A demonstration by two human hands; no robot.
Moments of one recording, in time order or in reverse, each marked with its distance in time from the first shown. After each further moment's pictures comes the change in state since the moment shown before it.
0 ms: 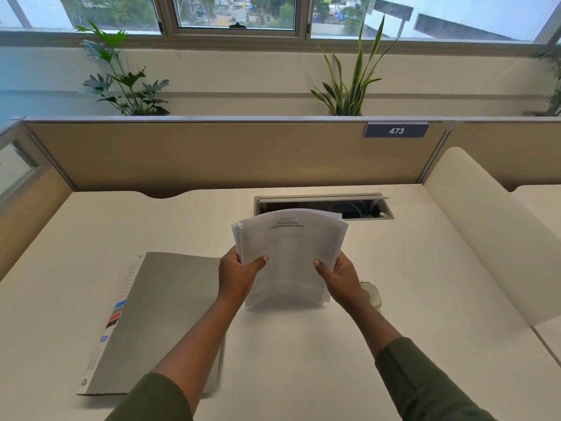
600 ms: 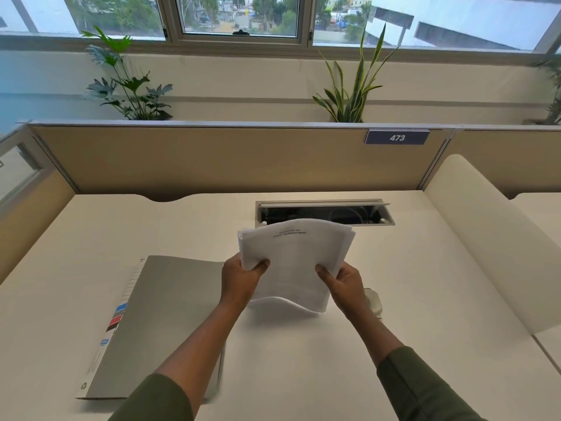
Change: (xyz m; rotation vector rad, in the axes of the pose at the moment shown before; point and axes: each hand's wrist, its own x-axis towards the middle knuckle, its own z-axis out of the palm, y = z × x) left_hand 0.001 0.002 0.002 0.078 0.004 0.051; right_hand -0.002 0.008 -0.002 -0.029 0.111 0.028
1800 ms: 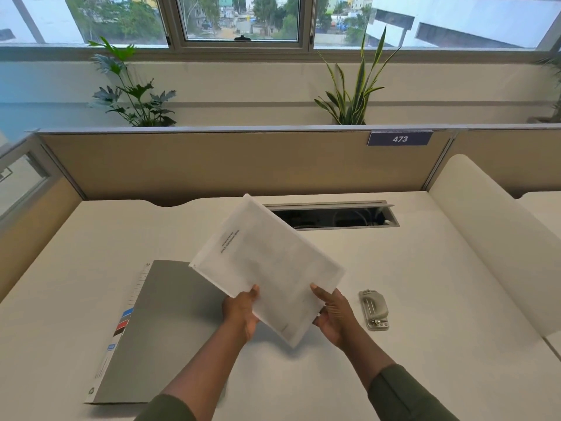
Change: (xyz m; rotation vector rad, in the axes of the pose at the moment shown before) left_hand -0.006 -0.061 0.003 -0.668 0.089 -0.693; right_hand -0.023 0.024 0.036 0.807 -0.107 0.577
